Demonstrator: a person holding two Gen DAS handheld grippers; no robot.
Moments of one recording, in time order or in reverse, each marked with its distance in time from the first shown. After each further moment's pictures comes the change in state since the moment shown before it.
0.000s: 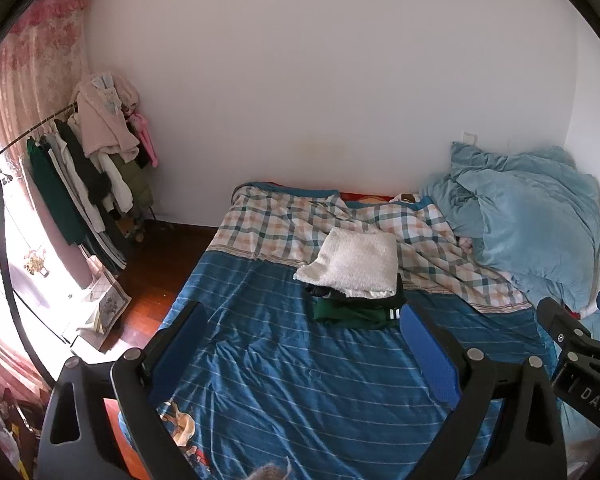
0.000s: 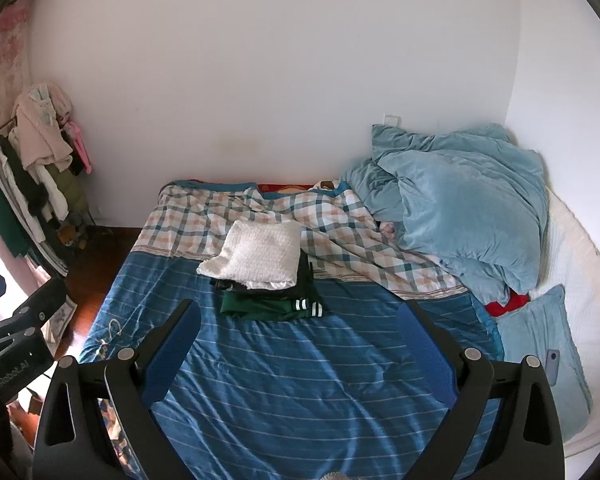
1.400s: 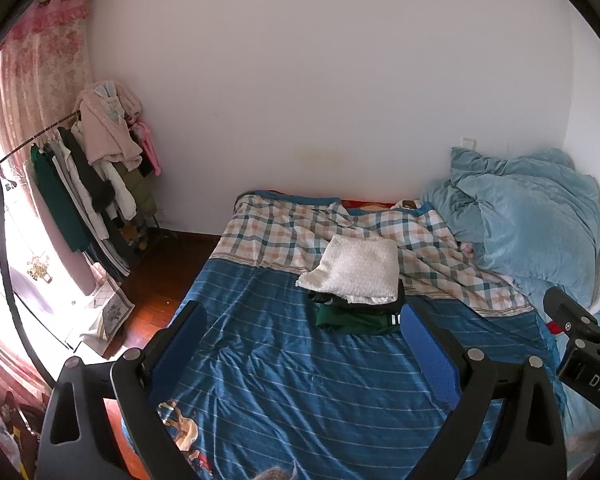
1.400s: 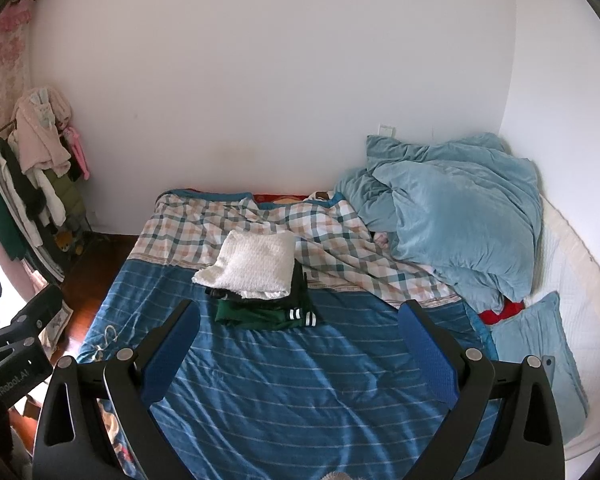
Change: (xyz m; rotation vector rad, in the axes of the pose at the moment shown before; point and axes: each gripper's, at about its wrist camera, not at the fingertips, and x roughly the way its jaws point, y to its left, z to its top) left arm -0.010 0.000 0.006 0.017 -0.022 0.003; right arm -0.008 -0.008 0.014 0.001 -0.031 -0.023
